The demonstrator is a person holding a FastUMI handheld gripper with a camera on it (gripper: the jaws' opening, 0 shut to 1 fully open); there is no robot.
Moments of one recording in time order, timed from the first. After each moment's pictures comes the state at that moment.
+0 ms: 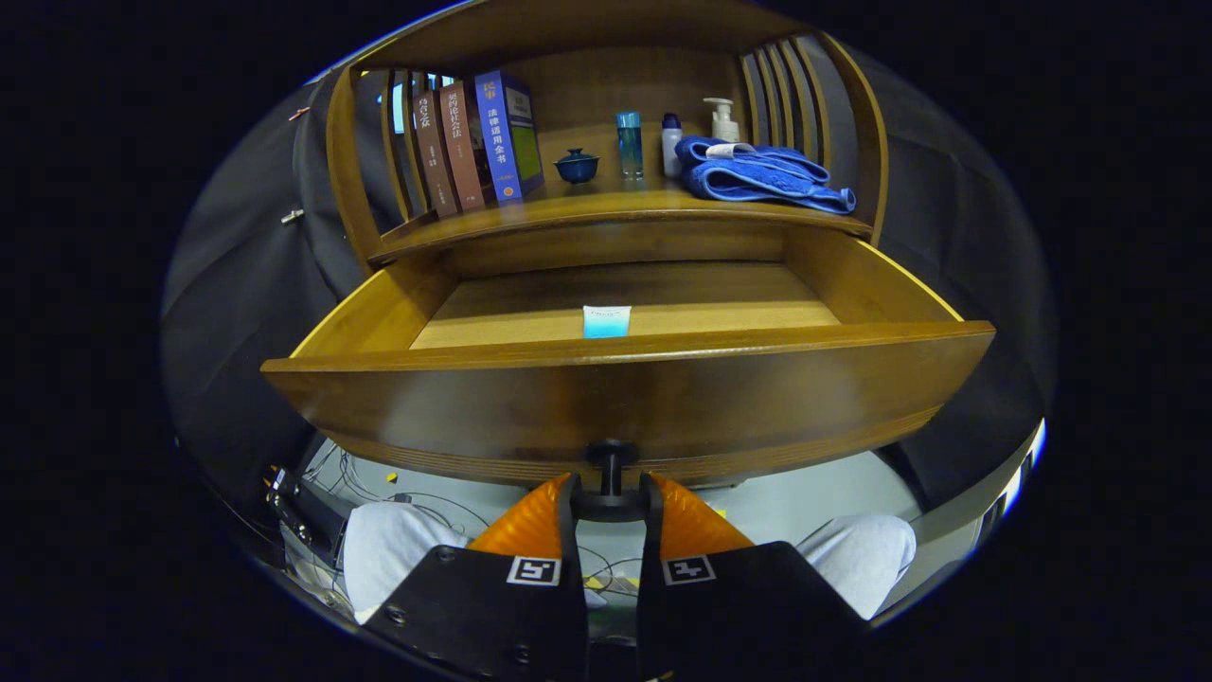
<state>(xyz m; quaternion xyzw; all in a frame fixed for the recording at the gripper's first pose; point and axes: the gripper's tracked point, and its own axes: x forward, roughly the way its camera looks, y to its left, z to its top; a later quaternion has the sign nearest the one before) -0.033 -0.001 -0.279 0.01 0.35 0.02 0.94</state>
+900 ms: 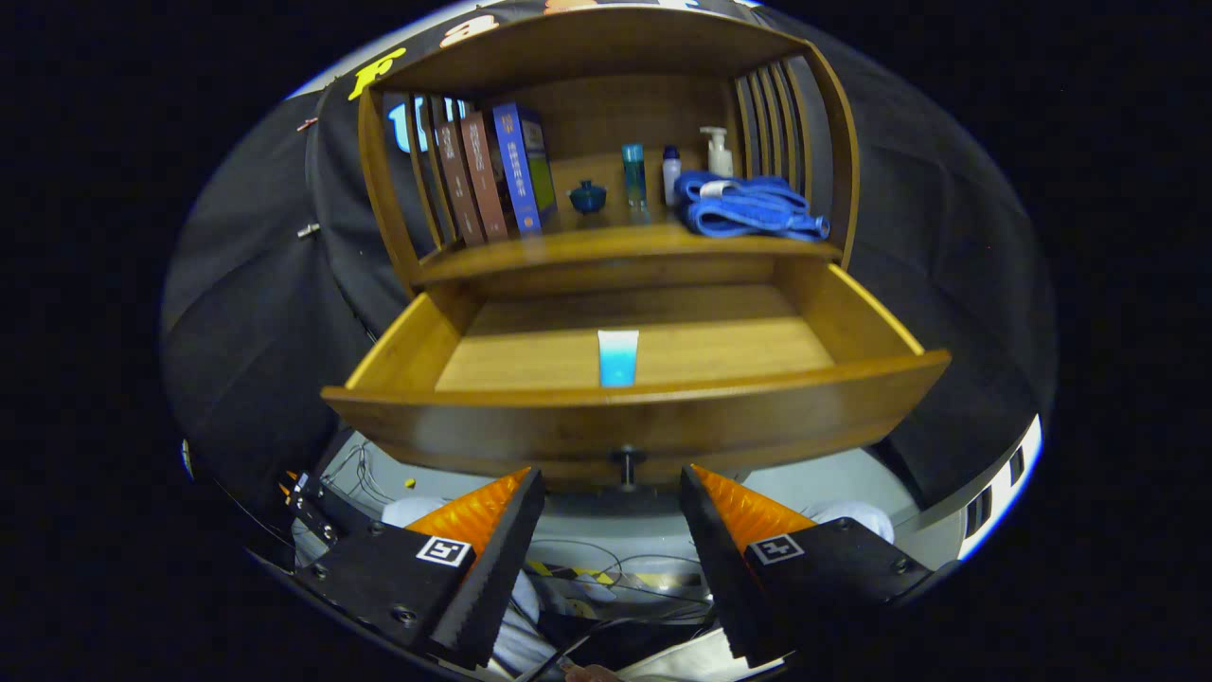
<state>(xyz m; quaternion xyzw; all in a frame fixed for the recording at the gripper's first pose) -0.060 0.008 -0.196 0.02 0.30 0.03 0.95</state>
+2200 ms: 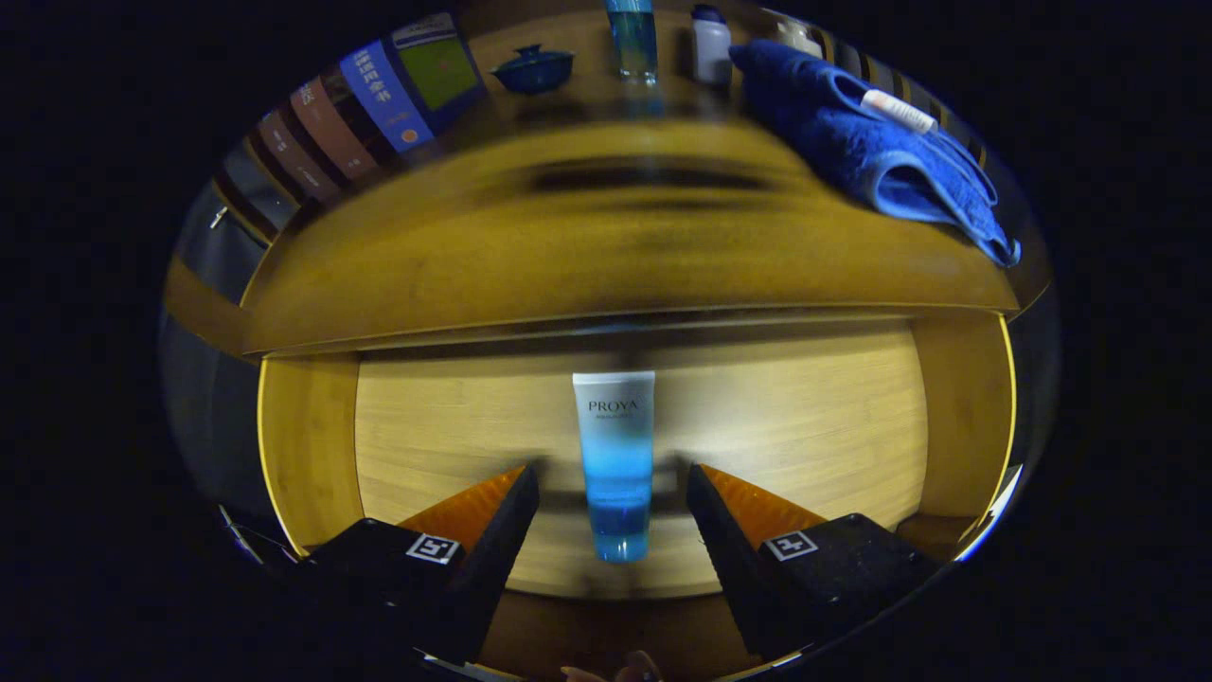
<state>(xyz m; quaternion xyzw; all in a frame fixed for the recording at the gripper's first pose) 0.122 0.020 -0.284 0.02 0.58 -0.01 0.82</state>
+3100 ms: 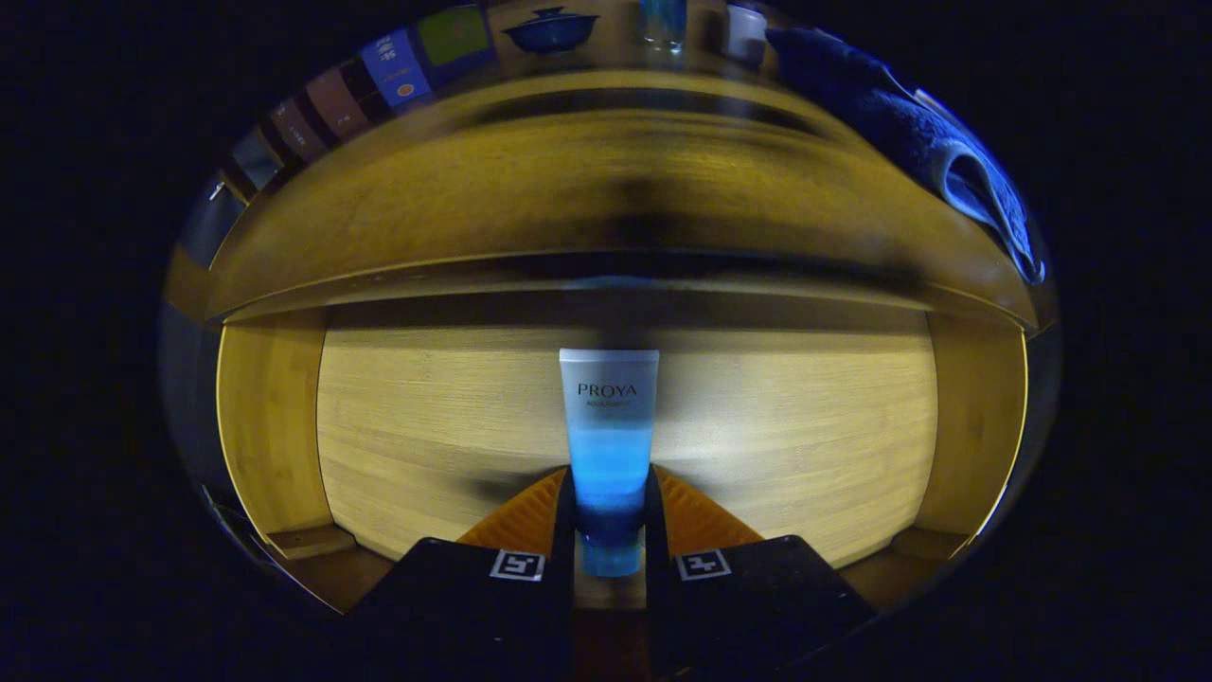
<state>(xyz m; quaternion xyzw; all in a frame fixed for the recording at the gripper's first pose) 0.142 0.020 -0.279 -0.01 0.59 0.00 0.81</state>
